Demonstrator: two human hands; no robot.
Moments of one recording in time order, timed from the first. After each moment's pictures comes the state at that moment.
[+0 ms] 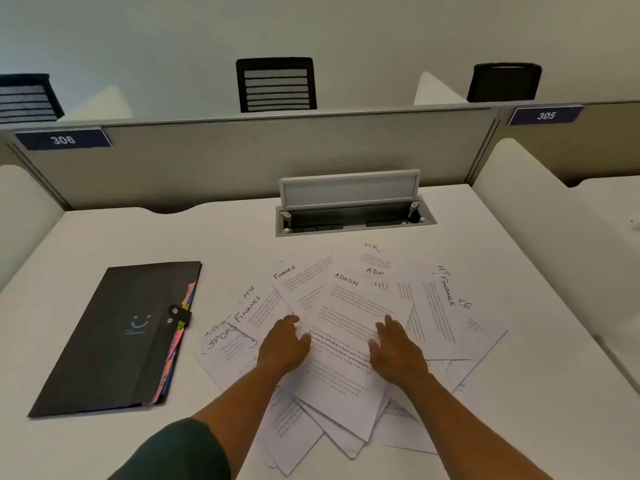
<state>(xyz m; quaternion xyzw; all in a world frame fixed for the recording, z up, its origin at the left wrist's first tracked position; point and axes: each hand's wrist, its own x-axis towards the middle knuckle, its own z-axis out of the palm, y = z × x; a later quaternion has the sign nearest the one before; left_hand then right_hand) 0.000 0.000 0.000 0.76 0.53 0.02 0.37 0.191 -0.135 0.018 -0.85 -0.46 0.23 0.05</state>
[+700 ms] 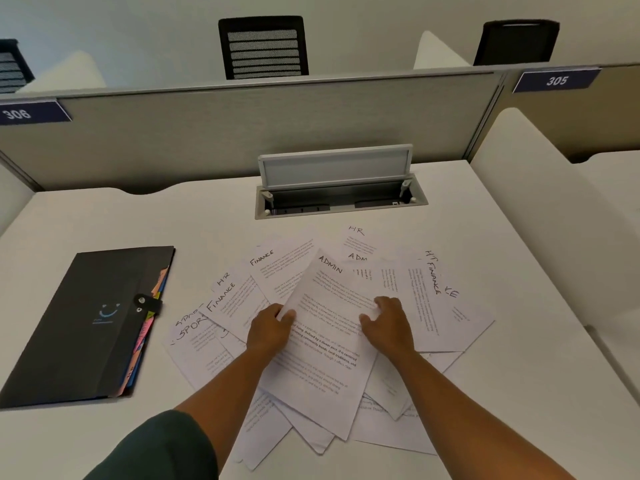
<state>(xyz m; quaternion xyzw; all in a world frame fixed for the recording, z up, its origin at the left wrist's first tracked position) 0.041 -0.001 -0.014 0.67 0.59 0.09 0.44 0.243 -0.120 -0.001 -0.86 -0.33 0.27 0.26</state>
